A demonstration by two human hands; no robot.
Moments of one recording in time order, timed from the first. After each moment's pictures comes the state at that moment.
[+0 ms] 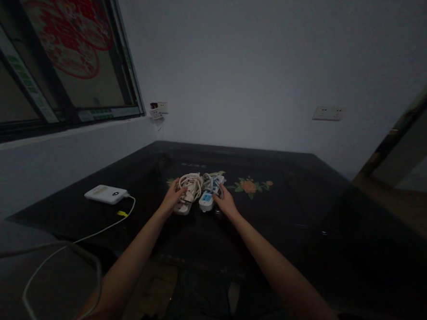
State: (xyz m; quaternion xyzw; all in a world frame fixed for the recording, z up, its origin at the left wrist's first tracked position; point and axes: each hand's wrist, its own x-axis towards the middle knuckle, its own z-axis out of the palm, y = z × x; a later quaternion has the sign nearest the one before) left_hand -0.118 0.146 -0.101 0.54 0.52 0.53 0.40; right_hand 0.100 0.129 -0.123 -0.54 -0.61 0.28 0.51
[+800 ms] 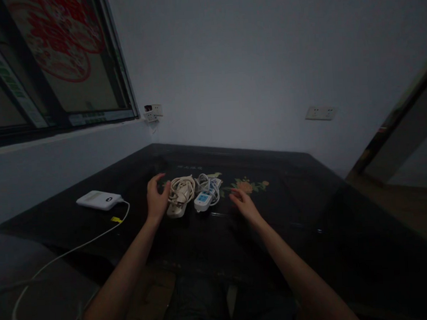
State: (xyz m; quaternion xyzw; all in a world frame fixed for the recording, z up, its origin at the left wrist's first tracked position) left_hand -0.123 0.113 -0.057 0.56 0.54 0.61 0.12; right_hand 0.174 0.094 -0.103 -0.53 -0.53 0.40 0.53
